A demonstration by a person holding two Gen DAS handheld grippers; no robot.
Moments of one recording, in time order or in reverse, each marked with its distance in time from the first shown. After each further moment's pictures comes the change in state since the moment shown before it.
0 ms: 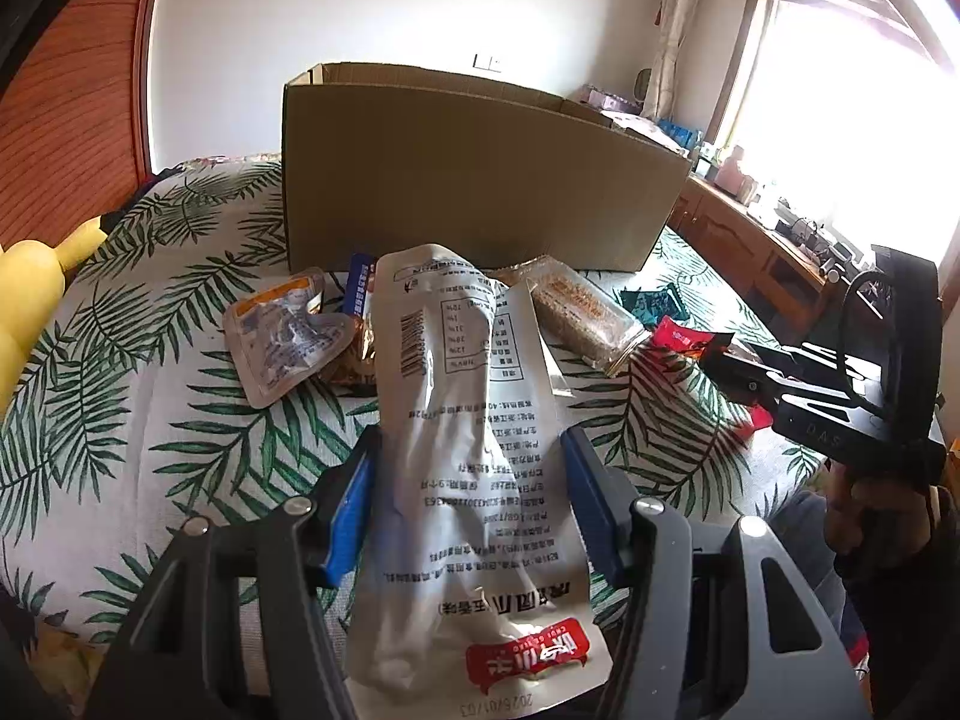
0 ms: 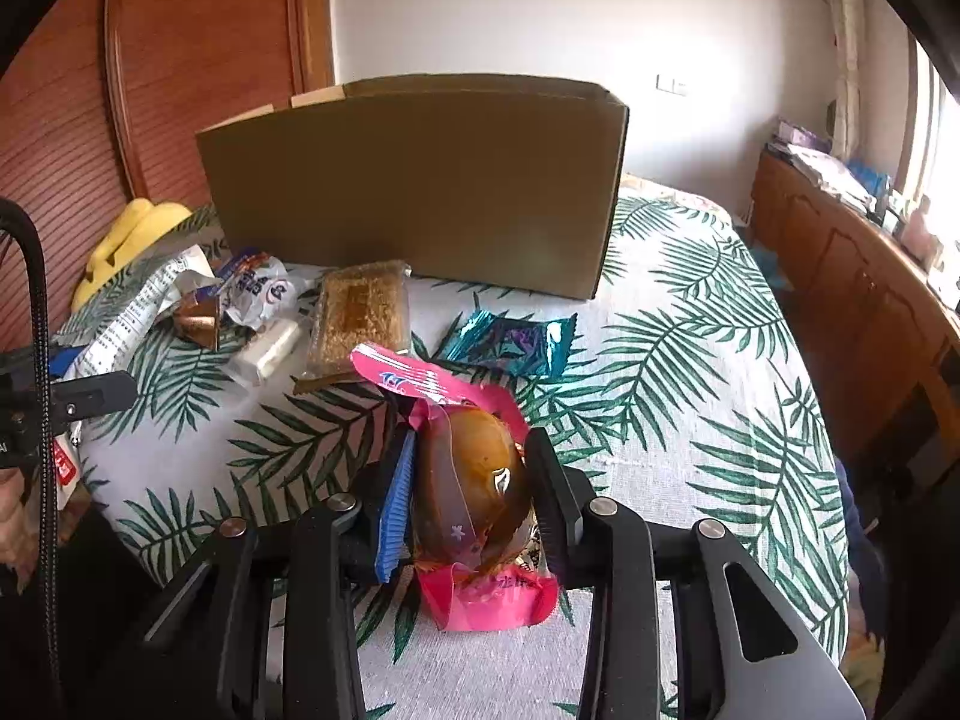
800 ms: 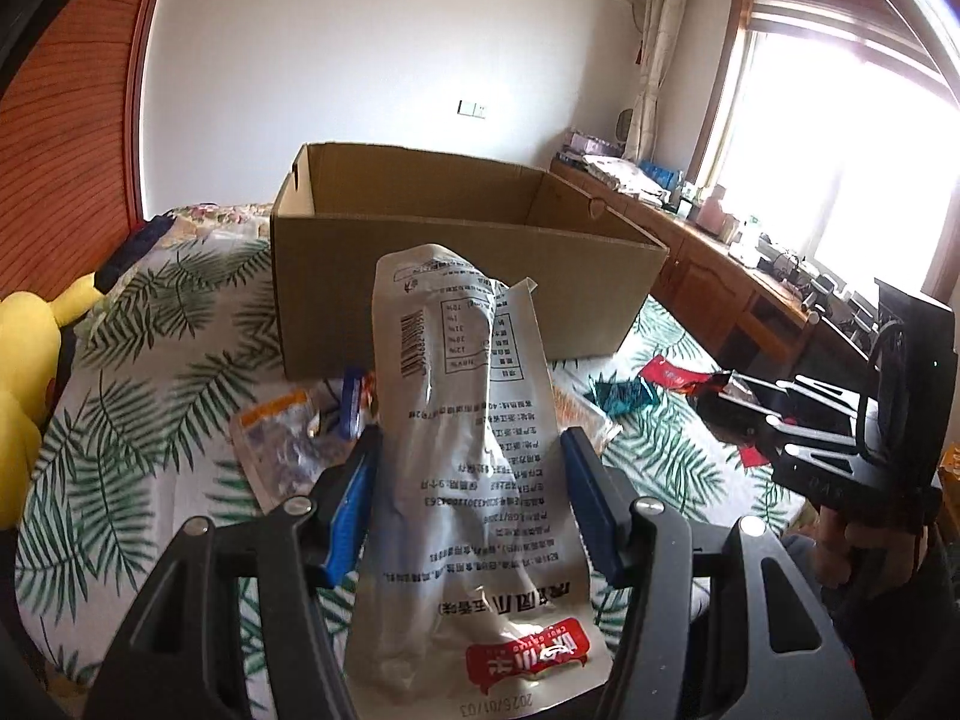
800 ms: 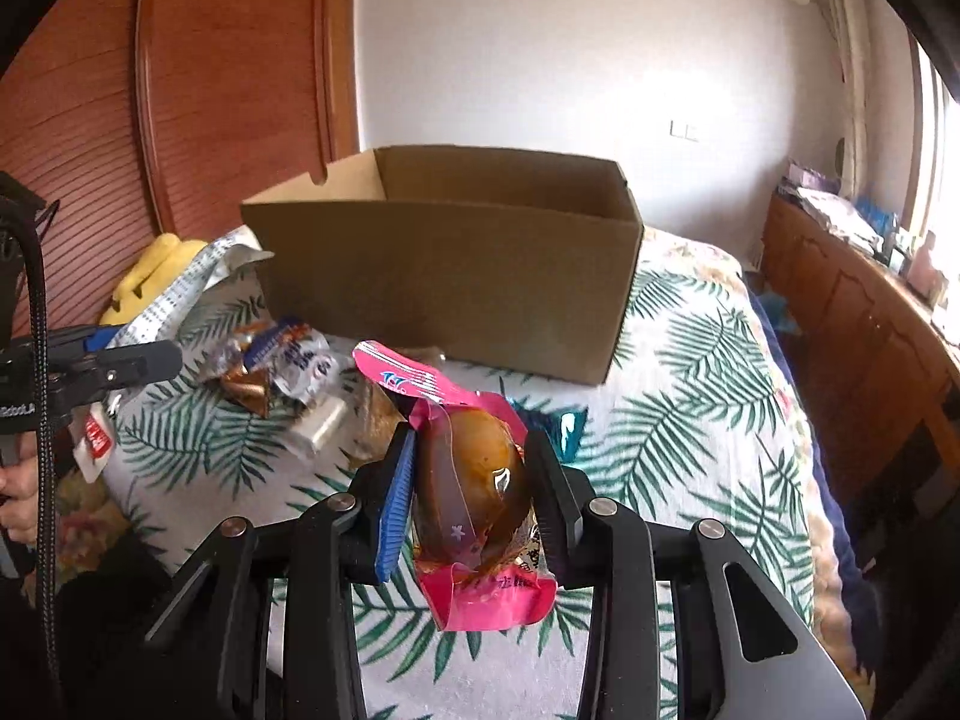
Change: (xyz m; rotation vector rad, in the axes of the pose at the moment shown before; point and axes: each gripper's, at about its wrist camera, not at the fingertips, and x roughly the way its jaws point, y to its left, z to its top) left arm -0.024 -0.001 0.047 0.021 -0.107 -0.038; right arm -0.033 0.012 0.032 -0.035 -0.103 0.039
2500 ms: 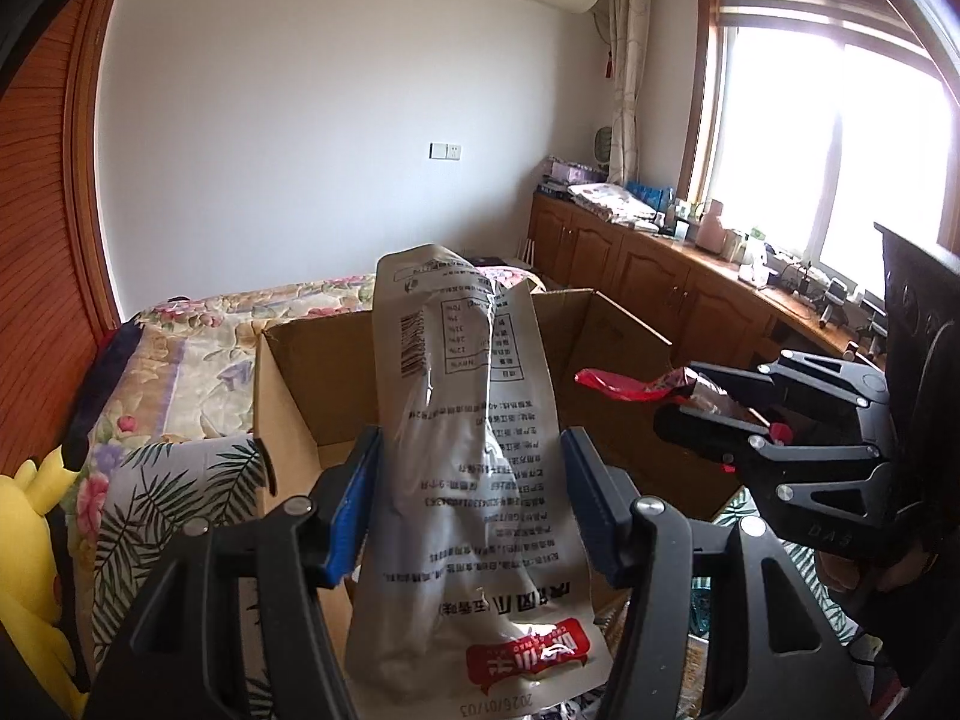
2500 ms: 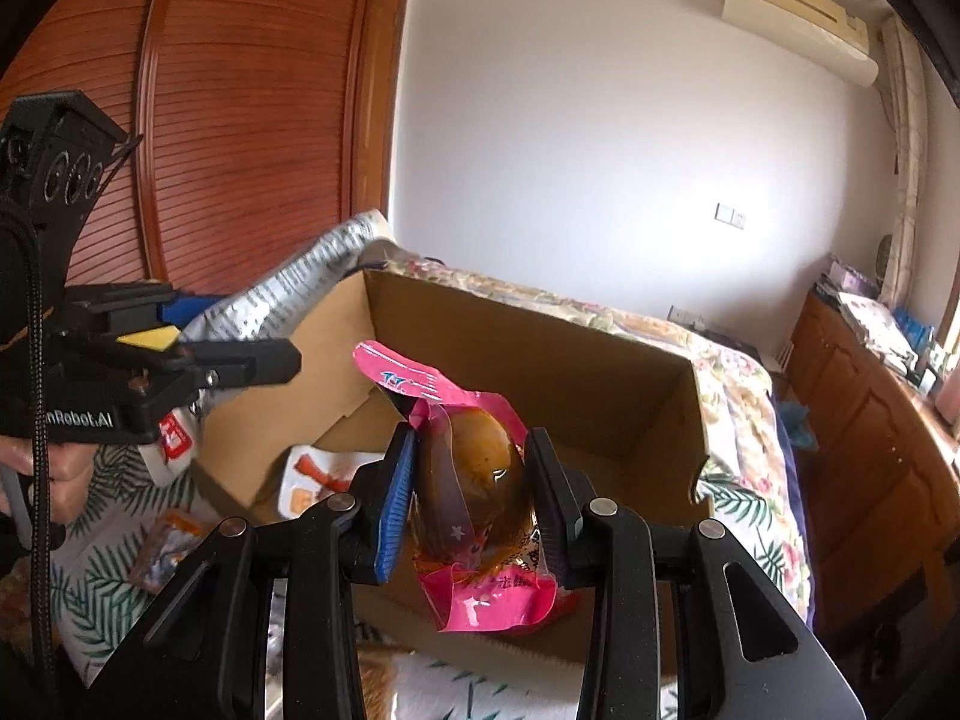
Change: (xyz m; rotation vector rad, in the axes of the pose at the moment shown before) left arm 0.098 0.037 0.160 0.142 -0.065 -0.013; right arm 0.092 0.003 0.150 -0.142 -0.114 0.031
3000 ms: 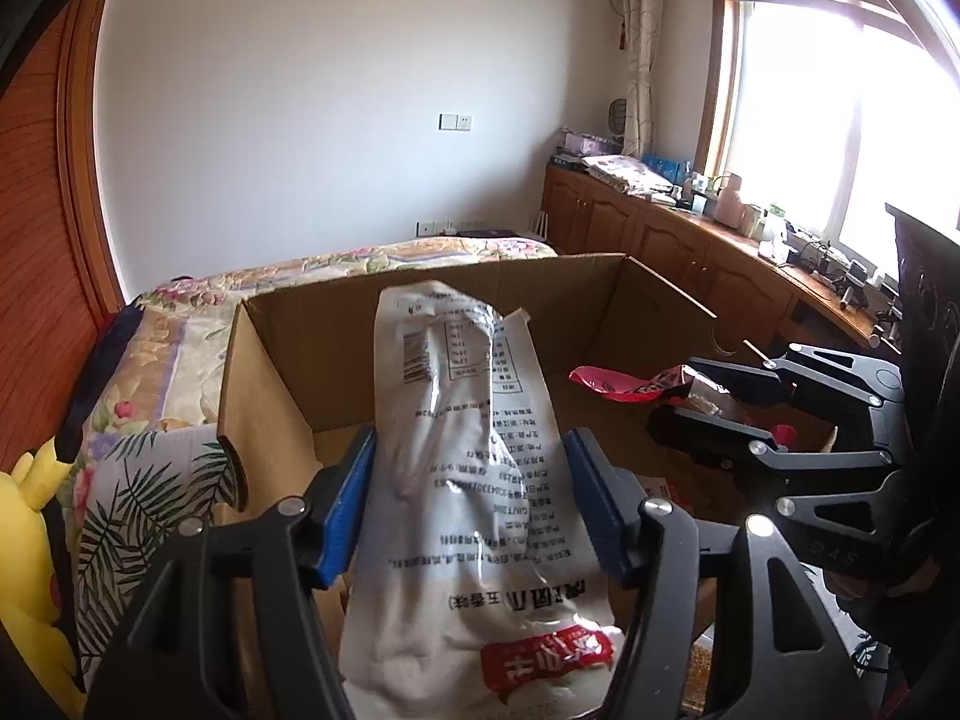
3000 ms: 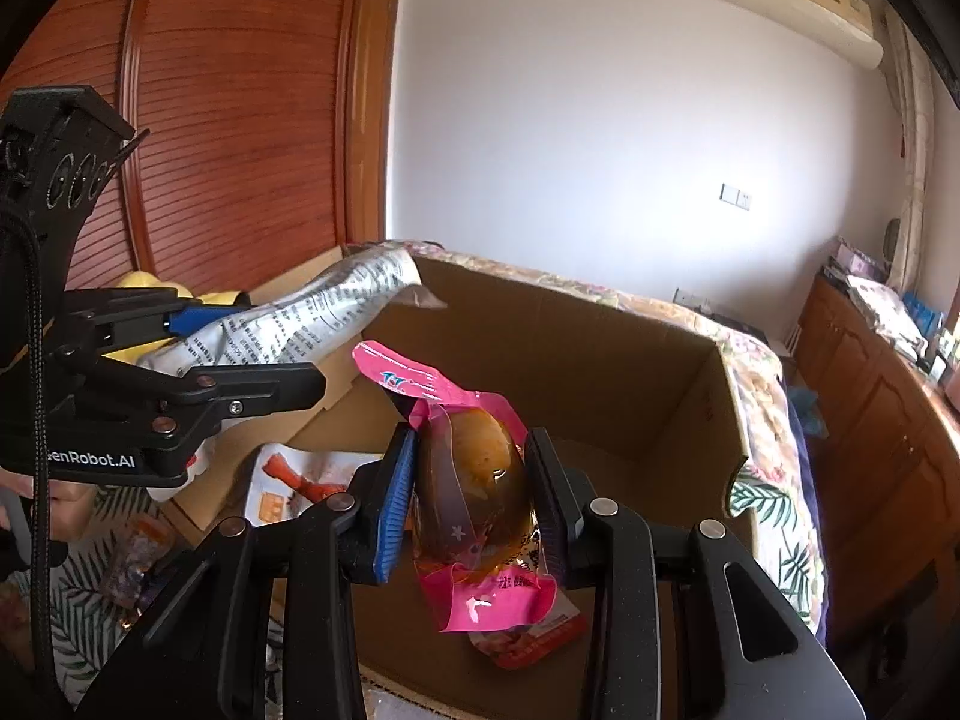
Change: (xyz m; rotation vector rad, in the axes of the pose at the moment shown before) left arm 0.041 0.004 -0.004 -0.008 0.066 0.030; right arm 0.036 -0.009 -0.007 0.017 0.052 0.012
